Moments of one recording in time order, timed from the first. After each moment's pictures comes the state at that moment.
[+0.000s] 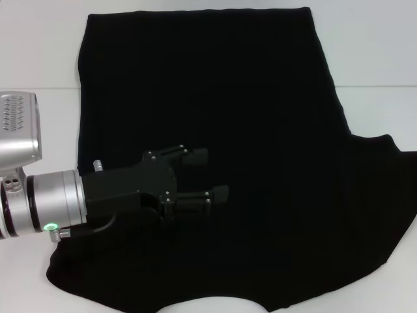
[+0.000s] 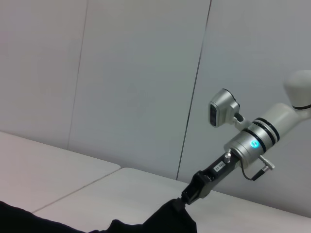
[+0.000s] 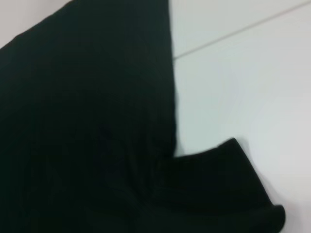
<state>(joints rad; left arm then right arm) -0.58 -2.16 0.59 0.62 1.97 1.63 -1.23 0.62 1.88 -0.53 -0.65 -2.43 -1.24 2.39</state>
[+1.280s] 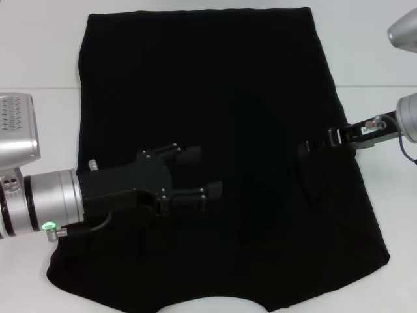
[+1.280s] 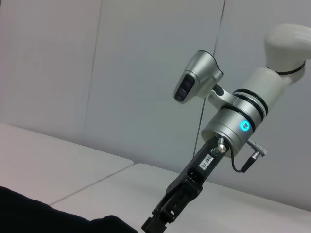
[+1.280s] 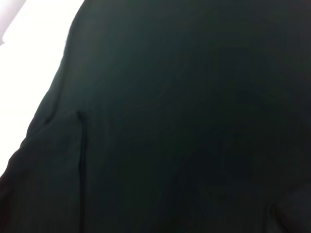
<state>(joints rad) -0.57 -2.16 0.58 0.62 1.97 1.60 -1.23 0.86 1.97 -0.85 -0.65 -2.42 -1.26 2.46</state>
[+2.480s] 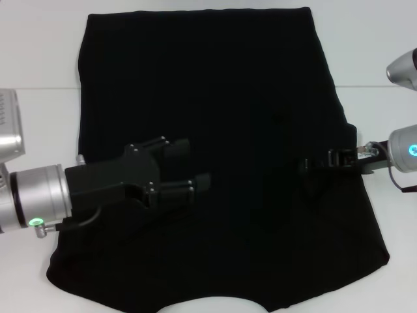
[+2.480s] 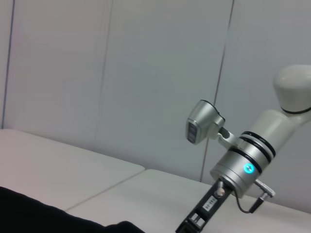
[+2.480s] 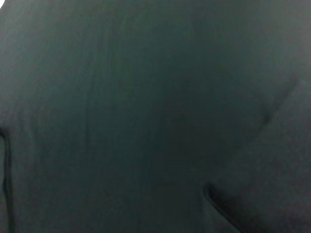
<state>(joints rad) -0.56 -2.15 0.55 0.63 1.97 1.61 -1.23 0.85 1.99 -0.84 -0.46 -2.42 -1.01 2.48</state>
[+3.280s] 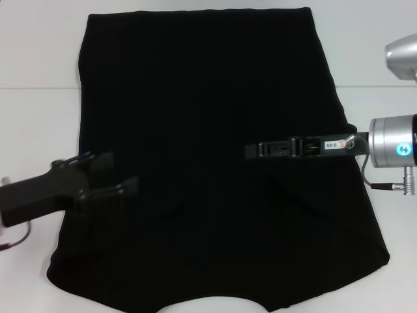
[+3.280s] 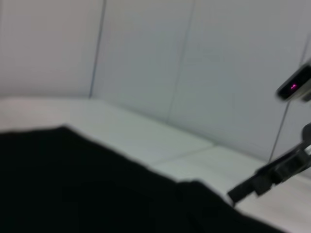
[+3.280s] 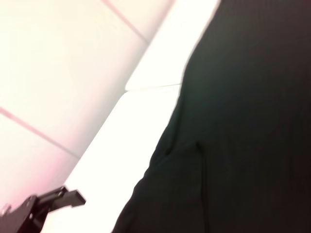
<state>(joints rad) -0.45 -2.13 0.38 0.75 2.09 1.62 -1.34 0.80 2.02 -0.83 -0.49 -2.03 -1.28 2.10</state>
